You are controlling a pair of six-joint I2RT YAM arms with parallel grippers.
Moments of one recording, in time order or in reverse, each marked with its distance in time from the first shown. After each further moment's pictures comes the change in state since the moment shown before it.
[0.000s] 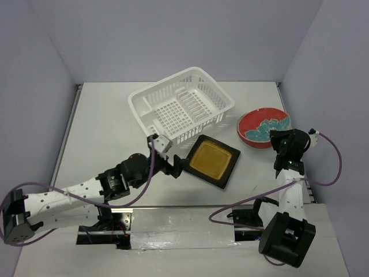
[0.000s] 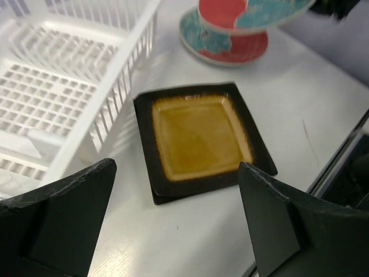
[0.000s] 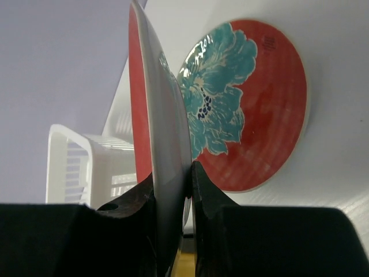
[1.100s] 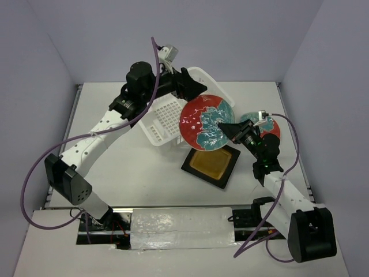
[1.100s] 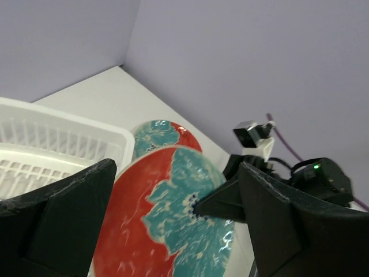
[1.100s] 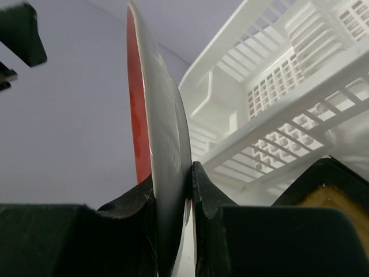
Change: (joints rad) left arm 0.526 0.613 0.956 -0.113 0.769 -0.239; right arm 0.537 0.094 -0.174 0.767 -0.391 0.089
